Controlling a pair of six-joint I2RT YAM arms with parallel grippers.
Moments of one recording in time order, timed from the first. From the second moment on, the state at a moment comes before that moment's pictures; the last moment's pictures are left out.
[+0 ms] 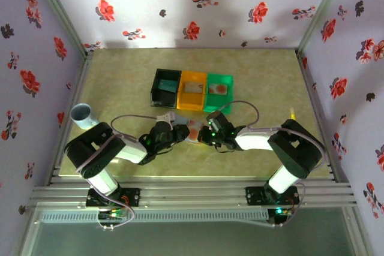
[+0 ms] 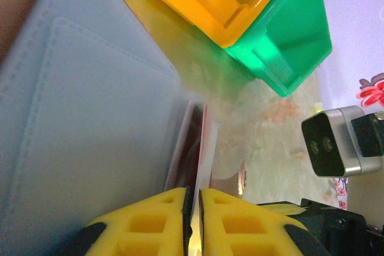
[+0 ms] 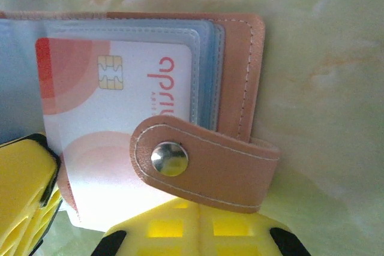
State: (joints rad) left arm -0.85 1.65 0.41 0.80 0.01 -1.07; right arm 0.79 1.60 0.62 0.12 -0.20 0.98
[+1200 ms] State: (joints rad) left arm -0.84 1.54 0.40 0.63 0.06 -1.02; right arm 0.79 1.60 0.62 0.12 -0.20 0.98
